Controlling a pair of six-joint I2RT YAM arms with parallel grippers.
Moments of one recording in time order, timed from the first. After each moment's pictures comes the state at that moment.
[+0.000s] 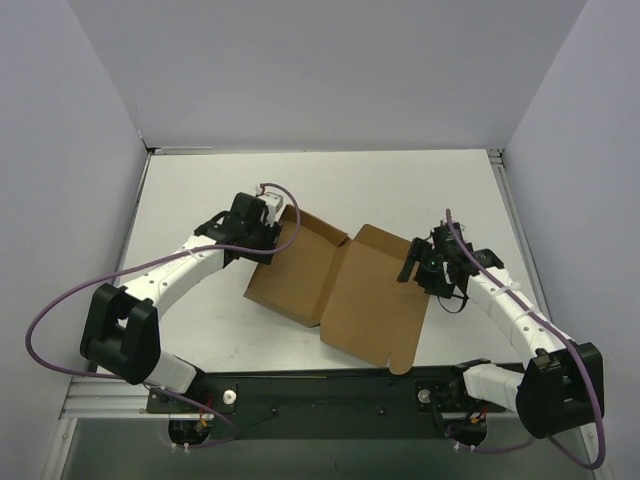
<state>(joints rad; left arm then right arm) -0.47 1.48 1.06 -0.49 -0.08 -0.09 0.28 1.17 0.78 -0.65 -0.01 0.59</state>
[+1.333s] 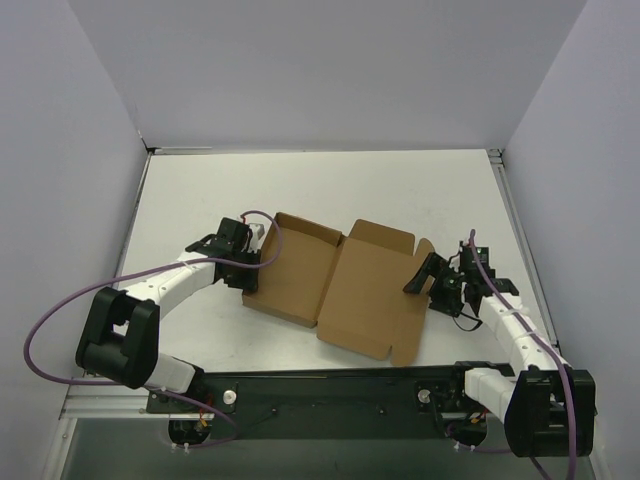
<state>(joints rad) -0.37 1.44 0.82 -0.49 0.07 -0.21 0.01 1.04 0.51 -0.49 -0.29 0.53</state>
